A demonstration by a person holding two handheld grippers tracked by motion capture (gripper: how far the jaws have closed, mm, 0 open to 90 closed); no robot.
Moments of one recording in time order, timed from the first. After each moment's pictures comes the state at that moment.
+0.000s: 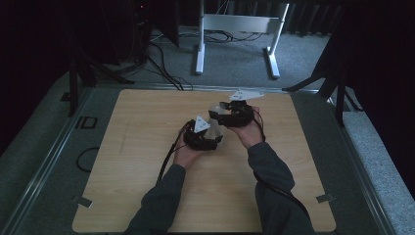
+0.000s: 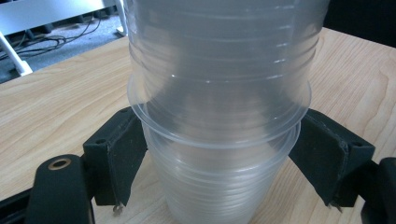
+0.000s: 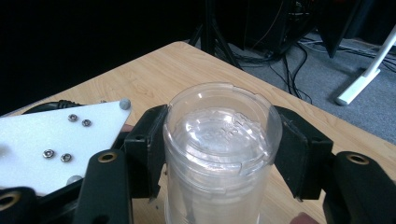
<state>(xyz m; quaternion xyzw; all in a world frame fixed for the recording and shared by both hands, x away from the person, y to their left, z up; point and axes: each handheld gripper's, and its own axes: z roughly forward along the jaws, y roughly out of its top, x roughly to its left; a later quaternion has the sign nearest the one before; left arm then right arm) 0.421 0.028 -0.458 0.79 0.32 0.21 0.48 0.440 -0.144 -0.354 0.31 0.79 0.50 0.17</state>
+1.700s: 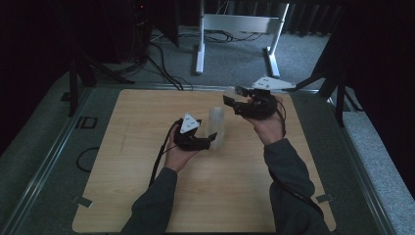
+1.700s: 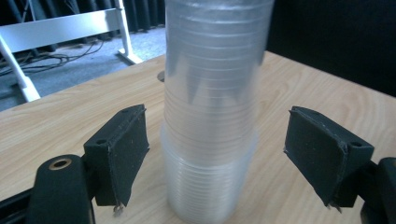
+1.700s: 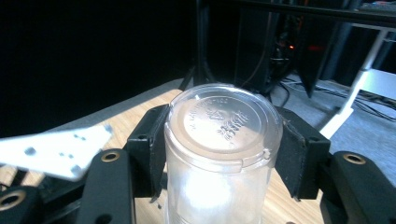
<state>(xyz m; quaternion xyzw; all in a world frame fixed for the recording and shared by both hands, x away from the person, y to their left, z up) 0.390 0.058 -0.426 0.76 0.32 0.21 0.53 0.399 -0.184 -0.281 0.30 0.75 0.55 0.22</state>
